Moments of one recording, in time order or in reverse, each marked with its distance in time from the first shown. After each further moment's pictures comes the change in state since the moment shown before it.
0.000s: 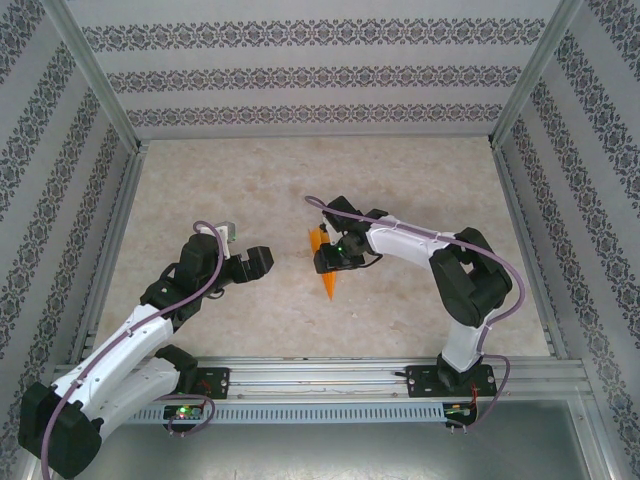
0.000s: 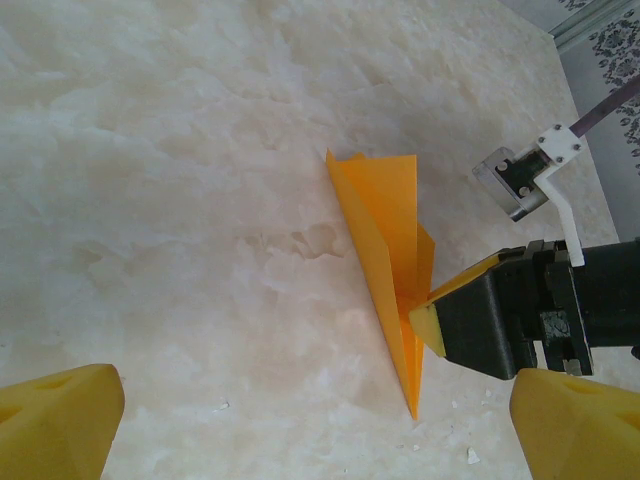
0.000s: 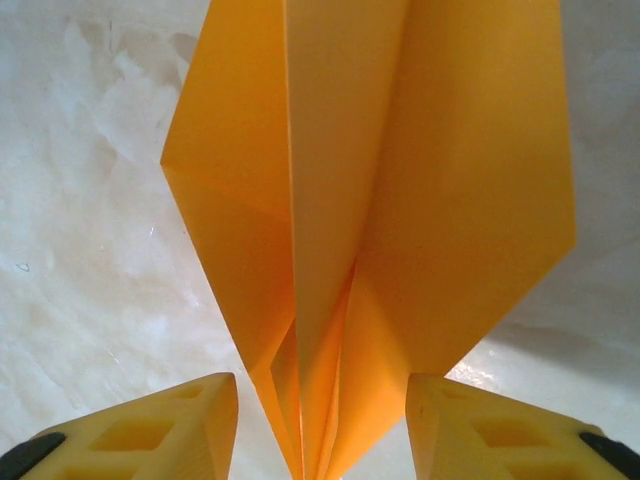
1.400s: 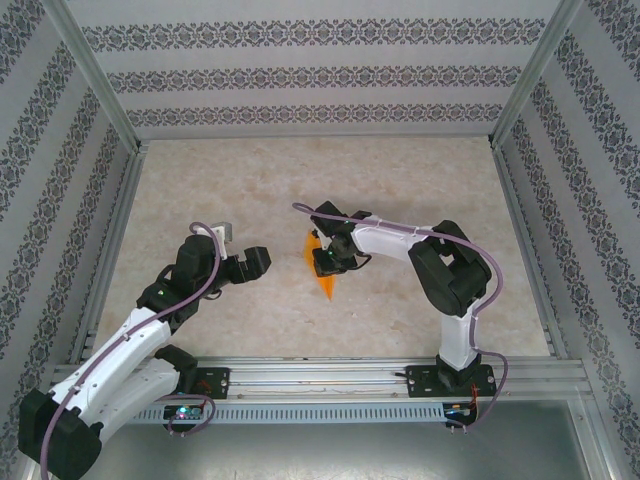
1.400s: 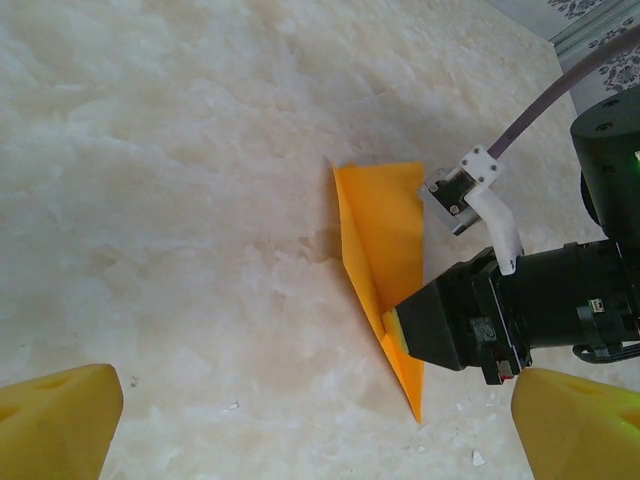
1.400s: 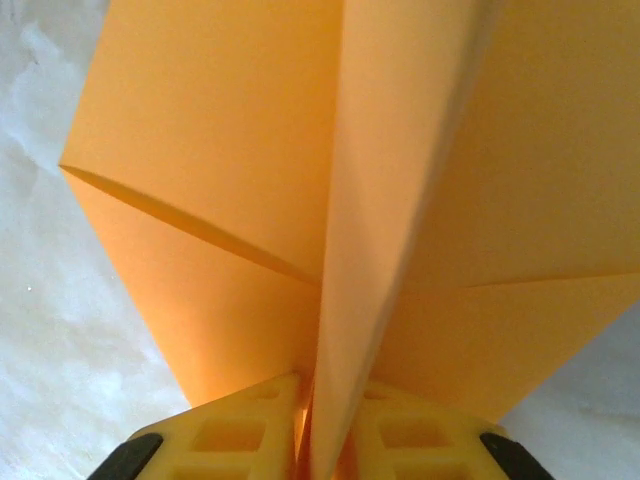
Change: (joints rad) left arm 0.014 -0.033 -0.002 -0.022 -0.004 0.014; right arm 0.040 0.123 0.067 -0.015 0.038 0.008
